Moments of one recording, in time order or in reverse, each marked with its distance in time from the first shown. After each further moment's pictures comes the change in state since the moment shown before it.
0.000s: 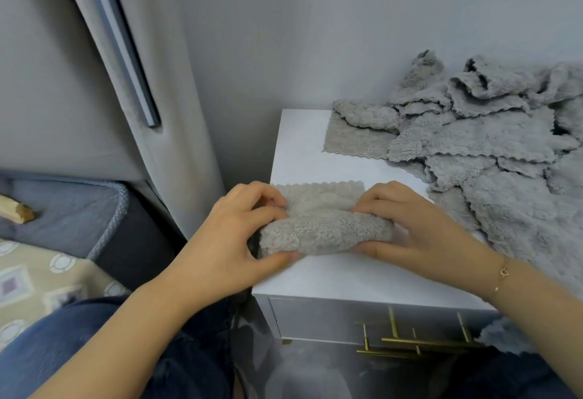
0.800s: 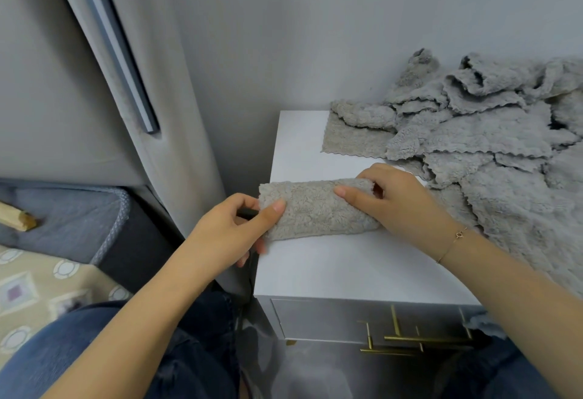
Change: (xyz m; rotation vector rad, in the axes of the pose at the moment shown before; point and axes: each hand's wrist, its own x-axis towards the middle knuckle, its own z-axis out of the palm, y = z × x) left_hand 0.017 0.013 -0.008 -0.529 -0.059 -0.759; right_hand 0.037 0.004 0.010 0.058 0.180 0.377
